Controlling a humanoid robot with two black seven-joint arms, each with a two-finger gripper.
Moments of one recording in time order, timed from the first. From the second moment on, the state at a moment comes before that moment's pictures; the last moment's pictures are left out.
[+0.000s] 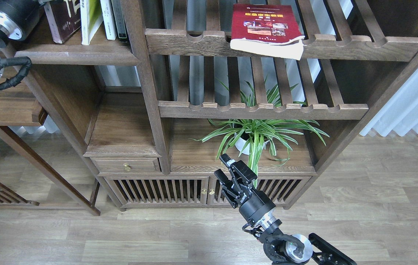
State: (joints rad) left arm -1.00 0.44 -0.96 -0.79 0.50 -0.17 -0.08; right arm 0.07 0.01 0.87 0.99 0.49 0.58 -0.16
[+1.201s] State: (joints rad) left arm -0.81 0.39 -1.28 -1.18 0.36 -0.38 -0.39; right arm 0.03 -0.01 0.91 1.15 0.49 0.58 -0.10
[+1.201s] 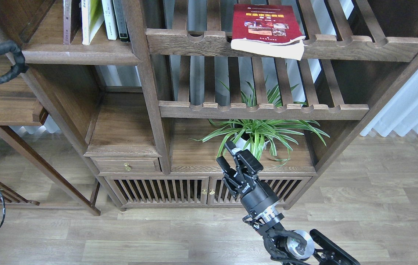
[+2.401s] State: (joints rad) left arm -0.32 0.00 -1.28 -1.38 0.35 -0.49 0.04; right arm 0.07 -0.23 0.97 1.48 0.54 0.58 -0.09
